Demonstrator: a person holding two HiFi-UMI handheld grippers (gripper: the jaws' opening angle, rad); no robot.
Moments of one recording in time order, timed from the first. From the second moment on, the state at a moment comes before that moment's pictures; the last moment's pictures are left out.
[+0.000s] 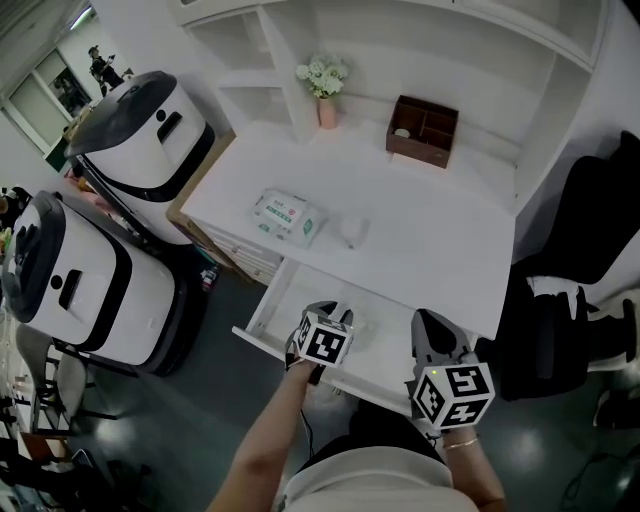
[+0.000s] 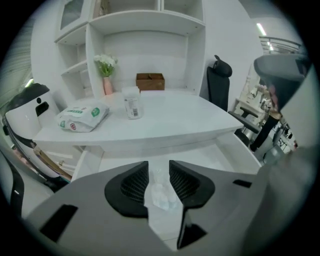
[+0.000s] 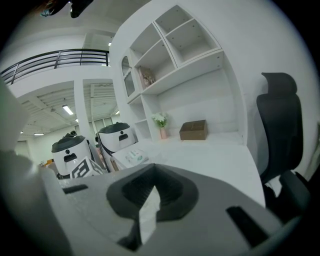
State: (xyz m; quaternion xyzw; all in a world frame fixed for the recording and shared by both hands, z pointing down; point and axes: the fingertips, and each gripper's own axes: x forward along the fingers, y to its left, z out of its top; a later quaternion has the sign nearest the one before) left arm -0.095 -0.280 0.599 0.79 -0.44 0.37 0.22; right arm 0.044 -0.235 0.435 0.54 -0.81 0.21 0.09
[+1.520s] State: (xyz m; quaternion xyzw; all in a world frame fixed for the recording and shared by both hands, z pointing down) left arm -0.198 -0.213 0.457 0.74 -0.63 0.15 0.18; right arm 0.002 -0.216 0.412 0.49 -0.85 0.18 0.08
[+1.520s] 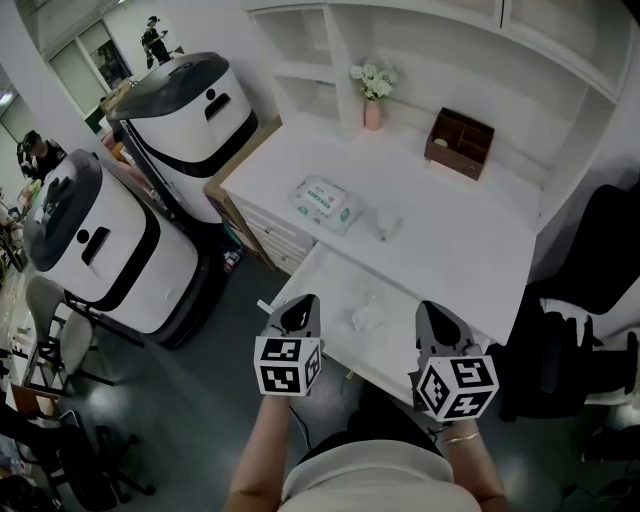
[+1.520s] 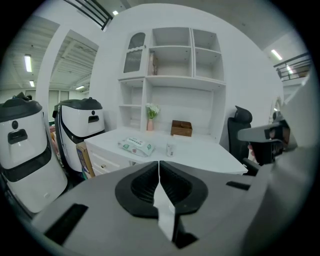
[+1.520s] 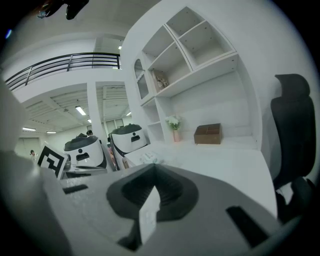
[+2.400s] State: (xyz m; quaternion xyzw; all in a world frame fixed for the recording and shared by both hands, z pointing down) left arm -0.234 -0.169 0.418 0.71 -0.68 0.08 0.16; right arm -0.019 -0.198 0.397 0.44 -0.88 0.15 0.09
